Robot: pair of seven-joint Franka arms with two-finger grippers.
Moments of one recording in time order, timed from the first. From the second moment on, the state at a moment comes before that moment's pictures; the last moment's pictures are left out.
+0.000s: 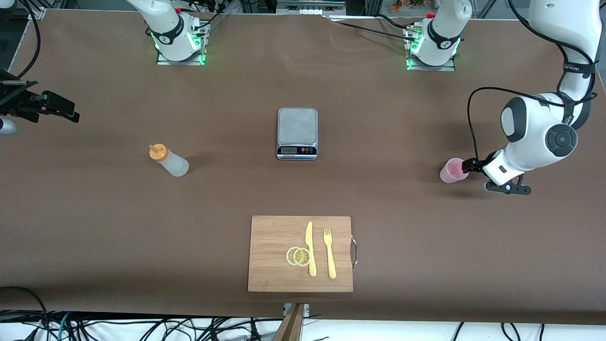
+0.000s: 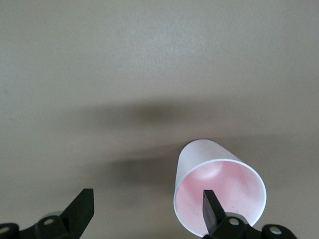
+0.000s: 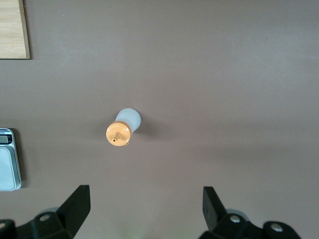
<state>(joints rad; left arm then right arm) -0.06 0.34 0.15 -2.09 -0.05 2.30 0.22 -0.01 0.06 -0.04 -1.56 0.02 1.54 -0.05</state>
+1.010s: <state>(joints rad) -0.07 0.34 0.15 -2.15 -0.08 2.38 0.22 -0.01 0.06 -0.04 -1.56 0.02 1.54 -0.05</state>
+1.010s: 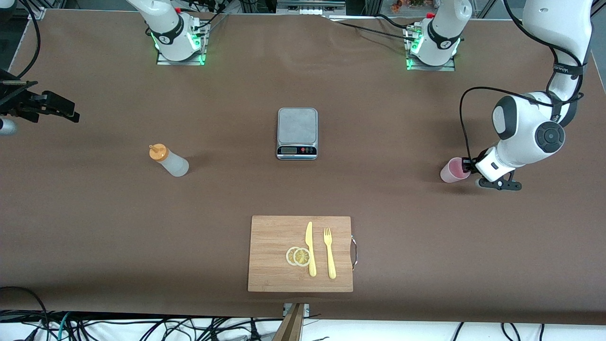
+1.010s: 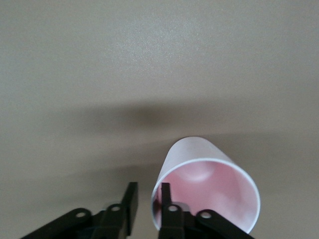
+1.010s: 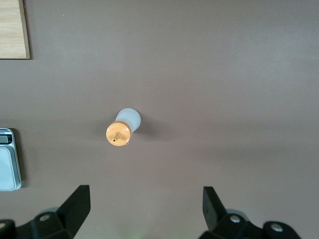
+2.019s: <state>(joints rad) -0.27 0.26 0.06 -2.01 -0.16 2.20 0.04 -0.01 0.06 -0.04 -1.56 0.02 1.54 -0.05</state>
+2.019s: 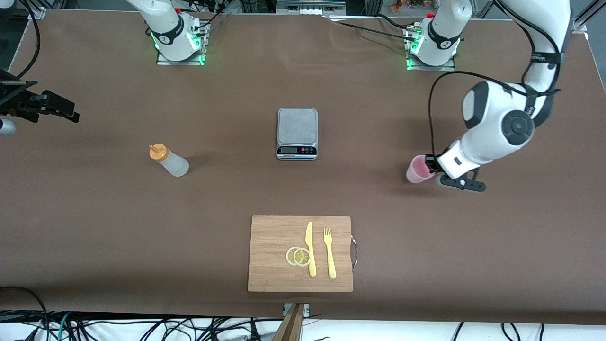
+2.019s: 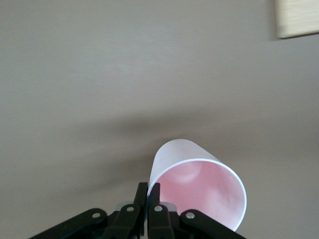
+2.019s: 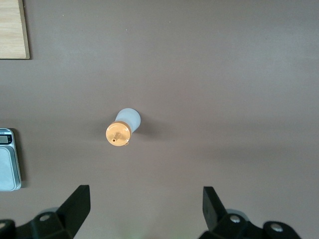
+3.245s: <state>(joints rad) -0.80 0.35 0.05 -1.89 -0.16 2.19 -0.73 -0.01 0.06 -0.04 -1.56 0.02 1.54 -0.05</state>
